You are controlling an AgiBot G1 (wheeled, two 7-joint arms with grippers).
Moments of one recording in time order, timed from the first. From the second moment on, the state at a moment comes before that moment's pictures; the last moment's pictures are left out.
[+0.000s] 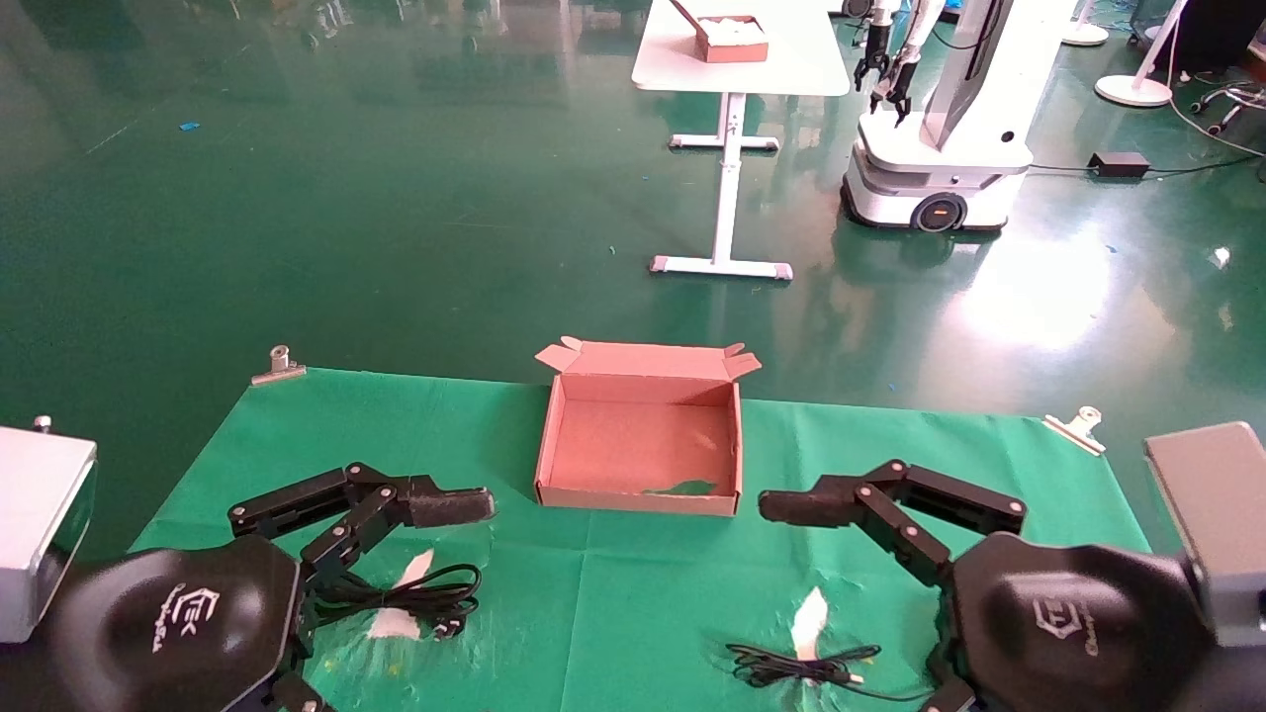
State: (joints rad) left arm -1.07 0.61 0.28 -1.28 0.73 1.50 -0.19; right arm 1.08 -0.61 -0.28 1.28 -0.73 -1.49 0.19
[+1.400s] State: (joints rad) left arm -1.46 0.79 0.63 -0.93 1.44 1.55 0.09; right arm 1.30 -0.70 -0.52 0.83 -1.26 -1.51 -0.22
